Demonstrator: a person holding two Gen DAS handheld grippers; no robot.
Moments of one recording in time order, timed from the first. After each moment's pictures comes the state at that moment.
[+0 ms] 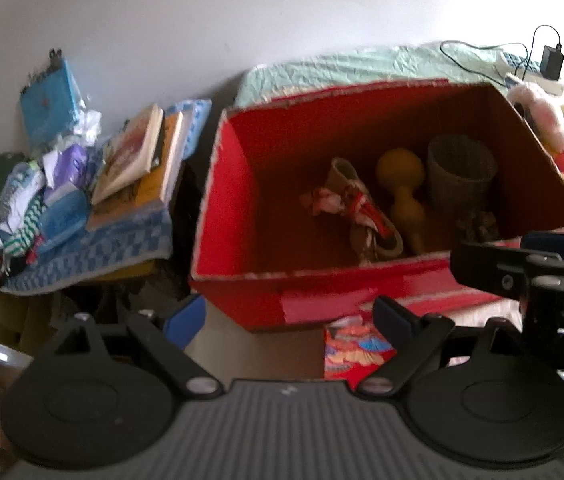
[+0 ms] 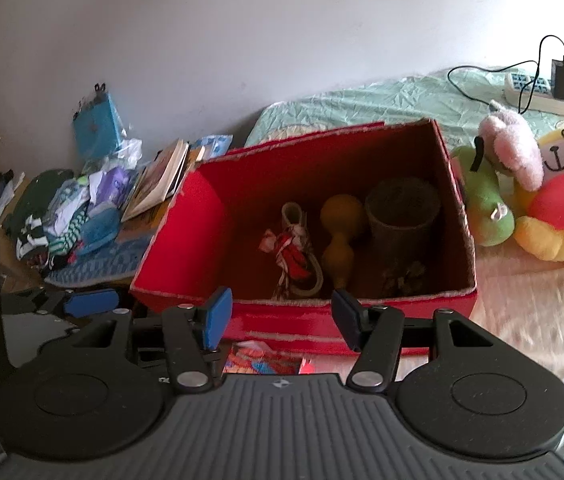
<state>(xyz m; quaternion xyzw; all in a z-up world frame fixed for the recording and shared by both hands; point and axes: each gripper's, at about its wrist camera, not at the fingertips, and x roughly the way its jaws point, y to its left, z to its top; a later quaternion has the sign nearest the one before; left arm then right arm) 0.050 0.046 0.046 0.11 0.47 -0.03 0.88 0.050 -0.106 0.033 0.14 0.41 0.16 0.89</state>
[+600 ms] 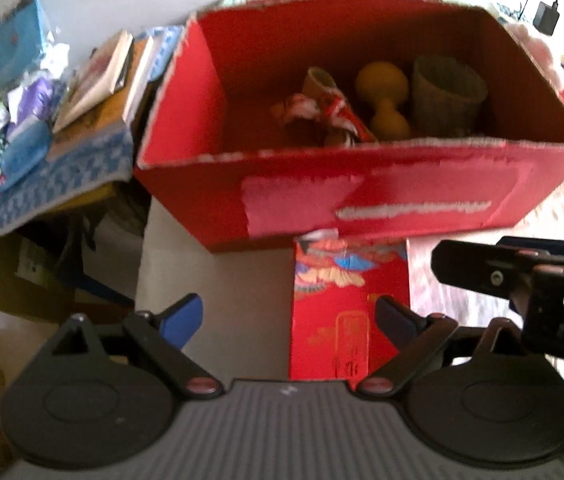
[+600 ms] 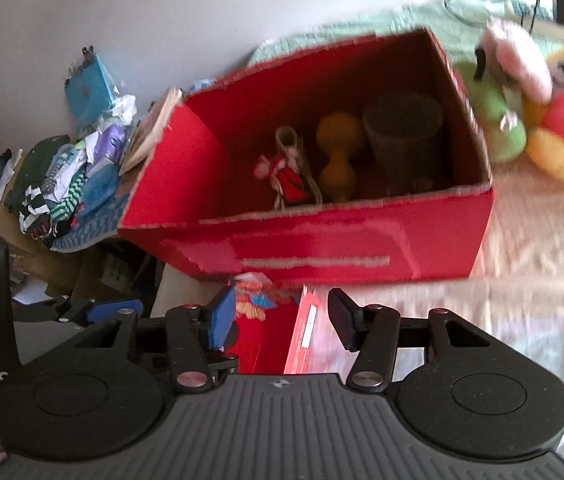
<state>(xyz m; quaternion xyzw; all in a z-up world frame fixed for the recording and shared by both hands) 0.034 0.051 0.000 0.08 0.55 -0.06 0.83 0.044 -0.105 -0.007 0.17 0.49 0.17 0.84</state>
